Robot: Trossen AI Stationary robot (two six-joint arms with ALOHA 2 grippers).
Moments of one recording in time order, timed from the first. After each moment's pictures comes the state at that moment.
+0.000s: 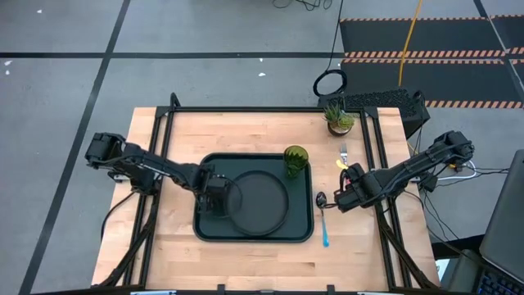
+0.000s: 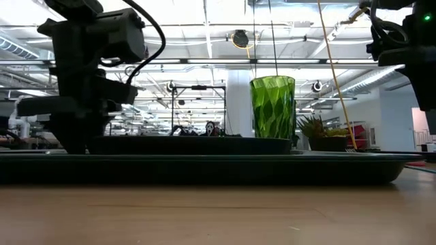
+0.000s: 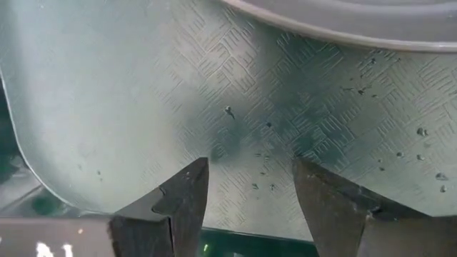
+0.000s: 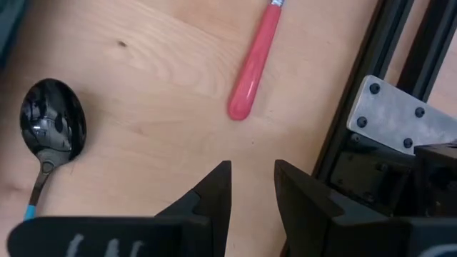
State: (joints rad) left arm -0.14 1.53 0.76 -0.69 -0.16 -0.14; right arm 0.41 1.22 0.83 -1.42 0.21 1.60
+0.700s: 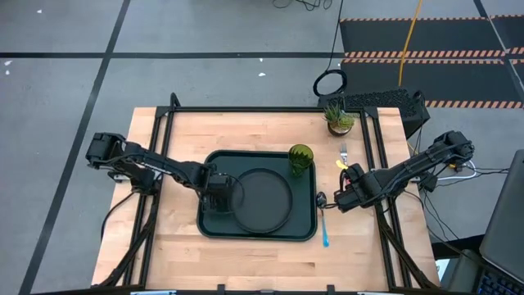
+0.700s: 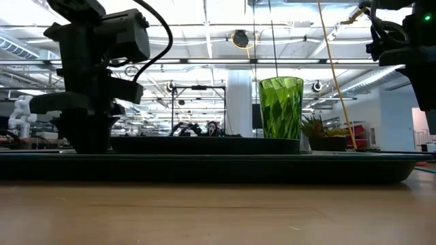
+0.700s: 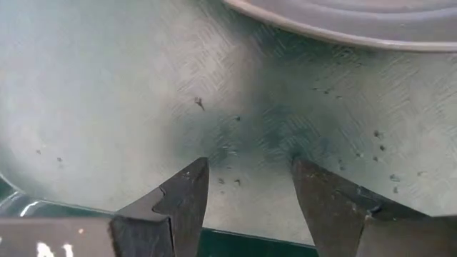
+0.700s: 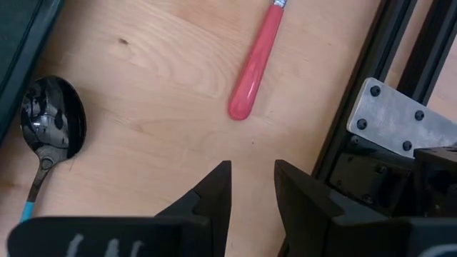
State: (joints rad) left arm -0.11 1.53 0.76 -0.63 -0.10 -0.17; right arm 0.41 1.22 0.83 -1.42 0.20 1.58
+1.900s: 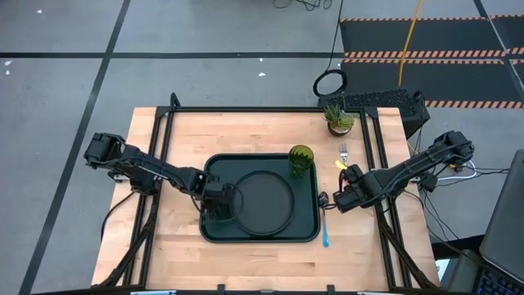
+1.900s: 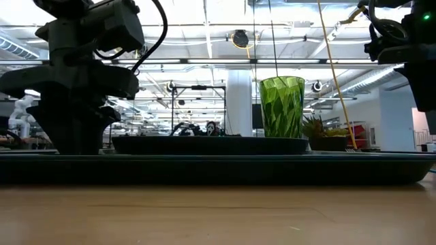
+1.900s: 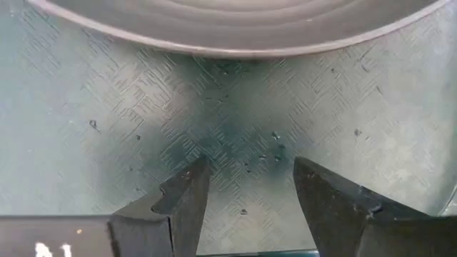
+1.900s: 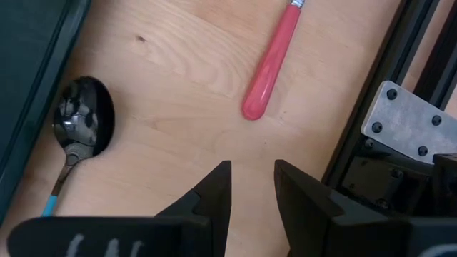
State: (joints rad) left arm -0.19 1.53 0.72 -0.50 0.10 -0.25; right arm 0.41 1.22 0.83 -1.38 0.20 1.56
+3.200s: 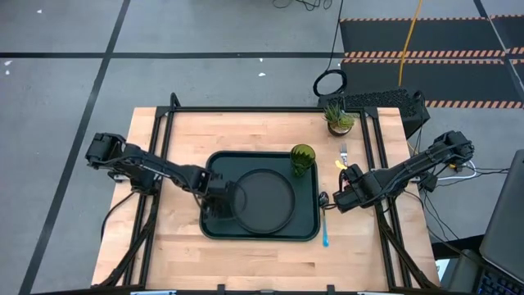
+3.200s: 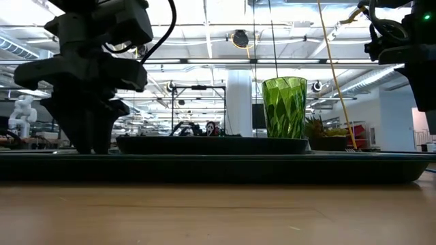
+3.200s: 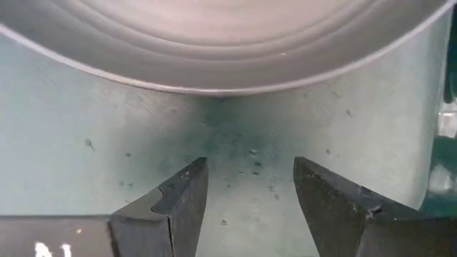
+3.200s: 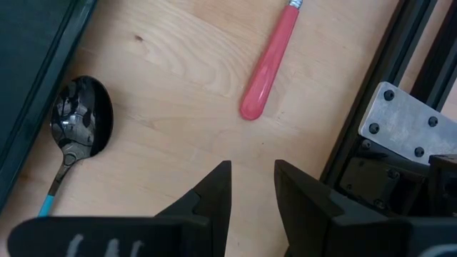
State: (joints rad) left arm -0.17 1.53 0.79 -0.54 0.09 -0.20; right arm 0.41 1.22 0.83 -1.39 0.20 1.55
